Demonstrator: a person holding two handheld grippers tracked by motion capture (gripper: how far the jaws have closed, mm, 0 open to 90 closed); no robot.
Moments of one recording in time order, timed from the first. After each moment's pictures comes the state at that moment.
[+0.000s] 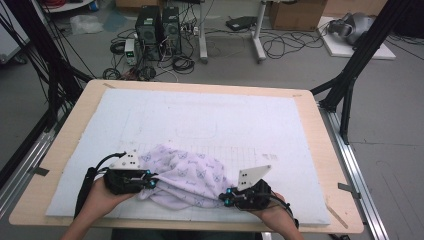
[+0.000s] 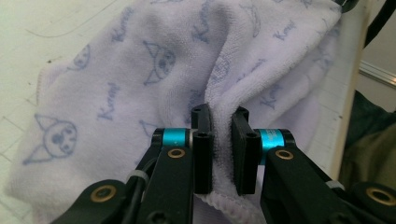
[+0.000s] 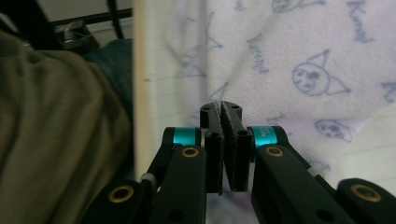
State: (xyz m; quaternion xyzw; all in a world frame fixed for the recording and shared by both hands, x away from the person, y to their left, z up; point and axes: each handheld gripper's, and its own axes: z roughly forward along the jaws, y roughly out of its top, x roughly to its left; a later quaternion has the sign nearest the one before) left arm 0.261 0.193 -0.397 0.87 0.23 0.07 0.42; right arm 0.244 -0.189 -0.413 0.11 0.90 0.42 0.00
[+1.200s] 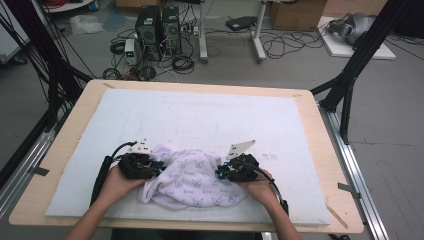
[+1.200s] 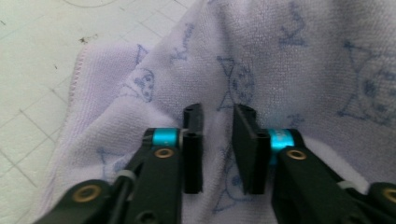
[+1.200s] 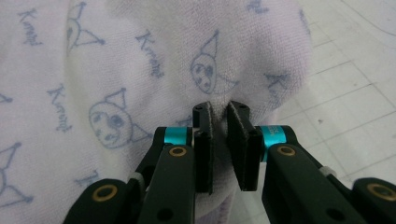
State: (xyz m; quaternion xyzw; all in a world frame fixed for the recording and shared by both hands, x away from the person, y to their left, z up) left arm 0.315 0.179 -0.428 0.87 0.30 0.07 0.39; right arm 0.325 -0.172 -0.439 0.20 0.90 0.38 0.04
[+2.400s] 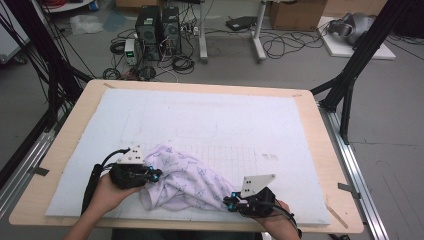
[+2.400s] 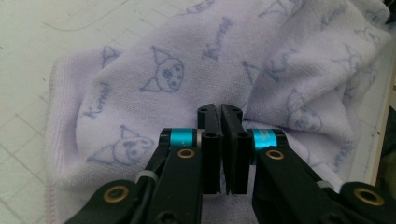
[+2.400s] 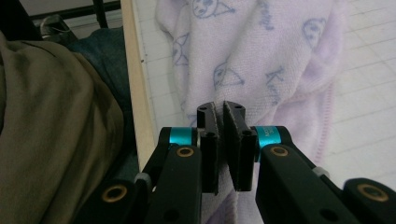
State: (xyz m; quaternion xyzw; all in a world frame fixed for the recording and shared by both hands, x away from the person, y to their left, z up) left arm 0.278 0.188 -0.408 0.87 0.26 0.08 0.42; right arm 0.231 -0.198 -0.422 0.14 0.90 0.41 0.04
